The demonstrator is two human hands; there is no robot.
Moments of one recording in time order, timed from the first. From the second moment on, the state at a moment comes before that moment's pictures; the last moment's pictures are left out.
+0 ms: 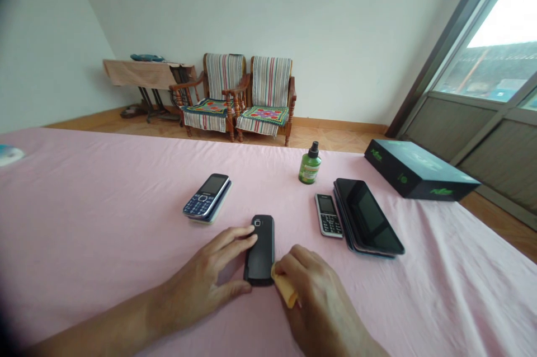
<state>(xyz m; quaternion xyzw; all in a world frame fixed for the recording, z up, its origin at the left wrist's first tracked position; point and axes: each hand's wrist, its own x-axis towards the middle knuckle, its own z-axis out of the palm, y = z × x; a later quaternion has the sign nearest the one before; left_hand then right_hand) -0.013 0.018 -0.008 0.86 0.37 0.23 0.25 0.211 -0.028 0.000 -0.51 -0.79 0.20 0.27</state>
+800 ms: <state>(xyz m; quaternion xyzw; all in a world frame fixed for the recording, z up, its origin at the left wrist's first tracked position) -0.013 0.018 -0.006 0.86 0.35 0.27 0.27 0.190 -0.025 0.006 -0.44 -0.83 0.18 0.30</state>
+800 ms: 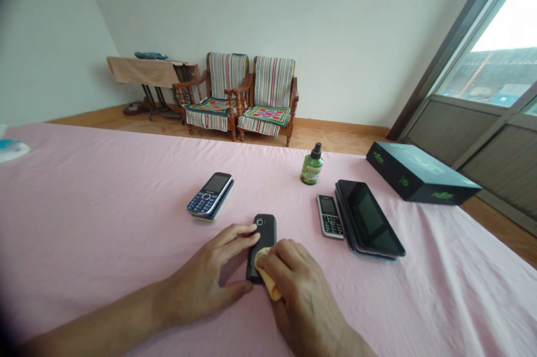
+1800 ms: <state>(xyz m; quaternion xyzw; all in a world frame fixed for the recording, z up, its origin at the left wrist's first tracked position) -0.010 0.020 -0.009 0.87 0.35 0.28 0.23 0.179 -0.018 0.011 -0.43 -0.83 0.19 0.29</state>
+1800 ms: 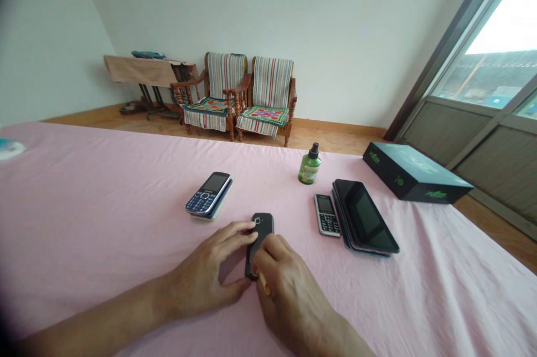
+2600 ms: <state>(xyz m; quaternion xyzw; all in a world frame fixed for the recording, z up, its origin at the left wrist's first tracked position) -0.014 0.026 -0.005 0.87 0.33 0.29 0.24 0.168 -0.003 0.027 -0.32 -0.94 0.00 0.10</state>
